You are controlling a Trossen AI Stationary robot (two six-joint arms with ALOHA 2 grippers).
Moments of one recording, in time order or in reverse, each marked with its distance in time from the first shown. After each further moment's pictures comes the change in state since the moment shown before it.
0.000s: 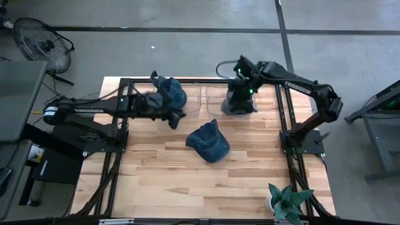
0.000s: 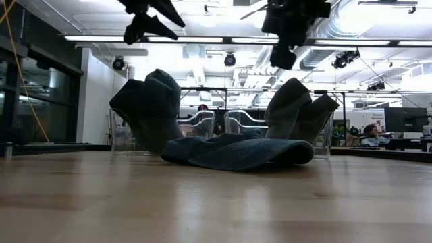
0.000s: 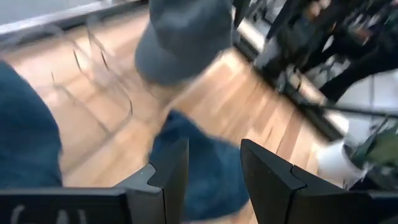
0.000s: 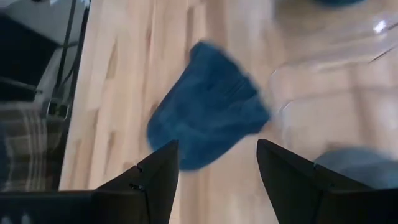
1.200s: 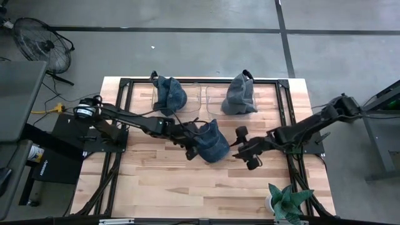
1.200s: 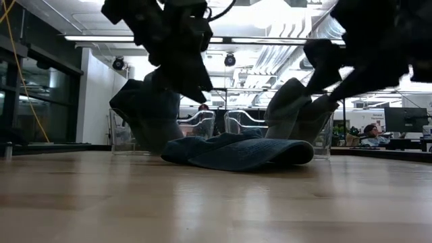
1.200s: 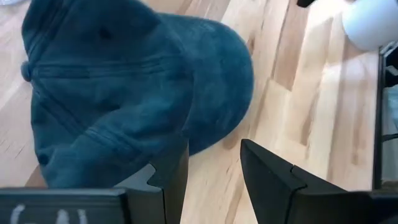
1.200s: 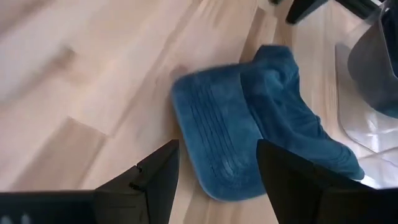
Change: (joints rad) left arm -0.181 0.473 -0.001 0.197 0.189 0.087; right arm 0.911 -0.327 -0.898 1.010 0.860 0.055
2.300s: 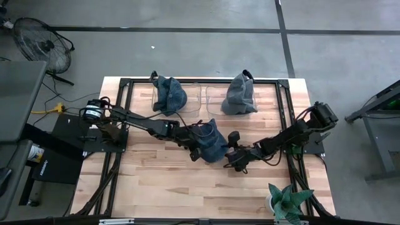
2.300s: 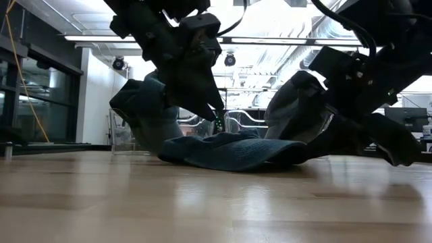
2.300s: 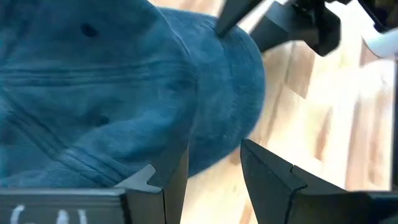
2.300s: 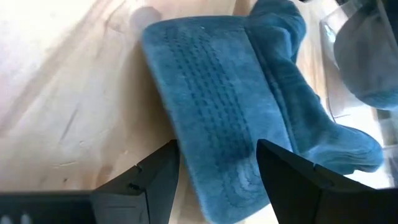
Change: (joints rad) left arm 0.001 0.106 0.001 0.096 -0.001 -0.034; right arm 0.046 0.435 -0.025 0.404 0.286 -0.082
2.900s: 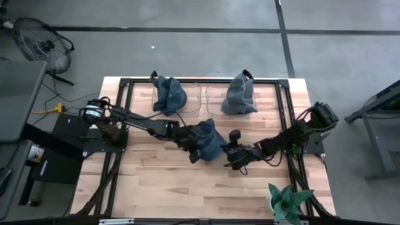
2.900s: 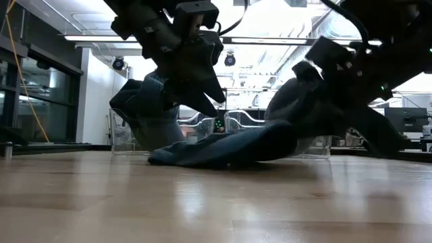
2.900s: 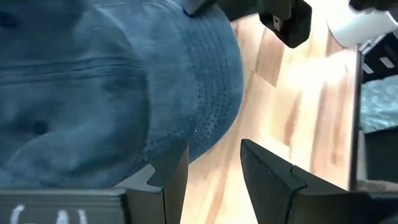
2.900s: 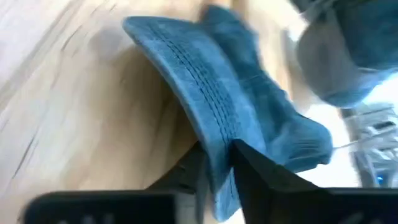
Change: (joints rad) left arm 0.000 0.000 0.000 0.025 0.108 -0.023; right arm 0.013 0.000 0.000 0.061 0.090 0.011
